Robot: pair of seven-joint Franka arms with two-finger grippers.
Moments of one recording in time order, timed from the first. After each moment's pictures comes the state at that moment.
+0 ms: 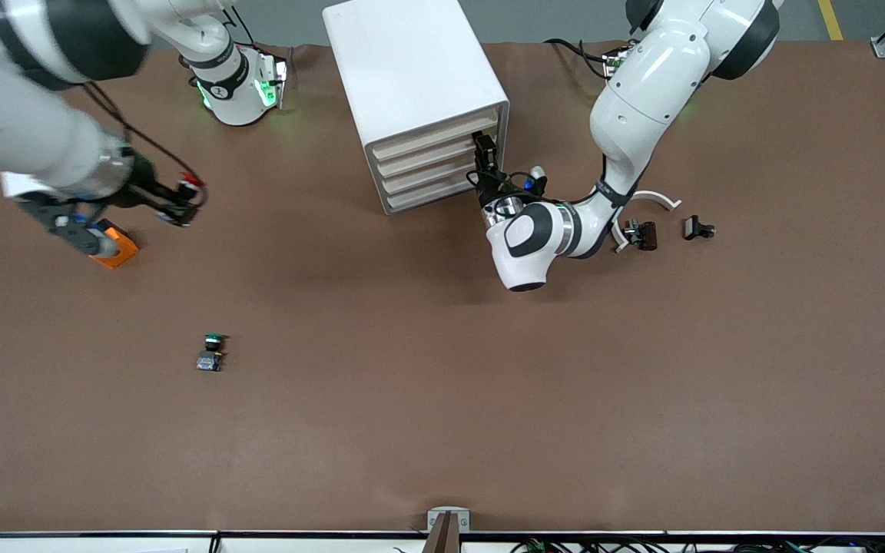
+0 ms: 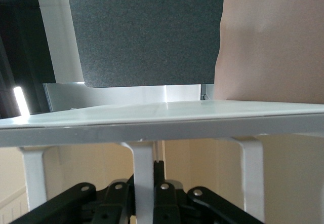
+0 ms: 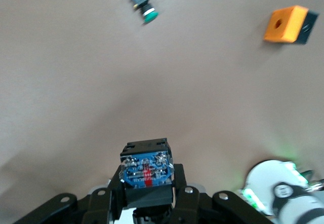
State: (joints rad) left arm -0.47 0.85 -0.21 -1.66 -0.88 1.28 -2.13; right arm 0.30 0.06 0.00 -1.67 0.06 1.55 0.91
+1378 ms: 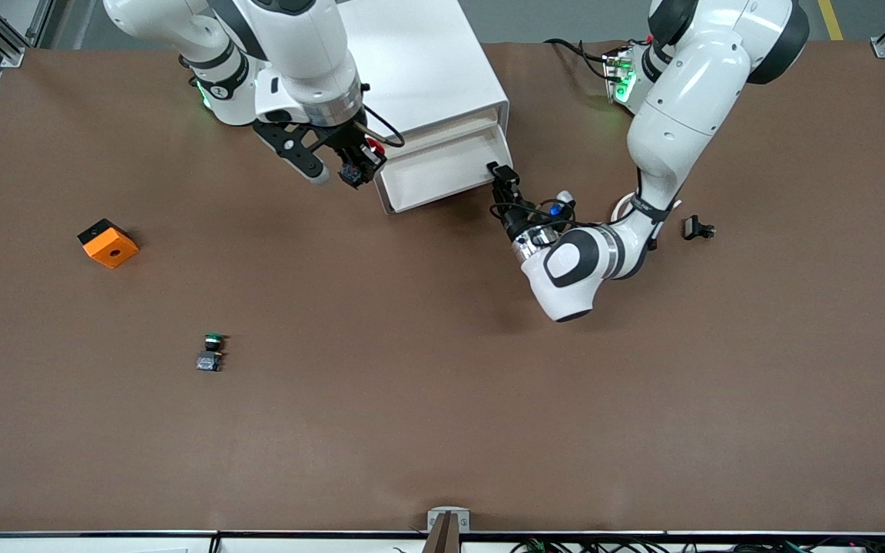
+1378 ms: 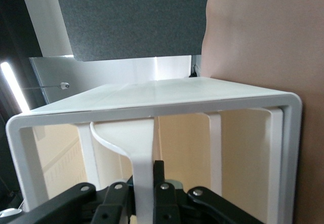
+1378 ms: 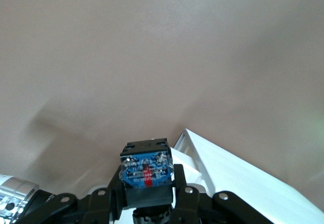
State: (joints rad) left arm -0.33 0.85 -0.19 -1.61 -0.88 1.28 -2.13; right arm 0.73 0.09 0.00 -1.71 0.06 1.78 1.46
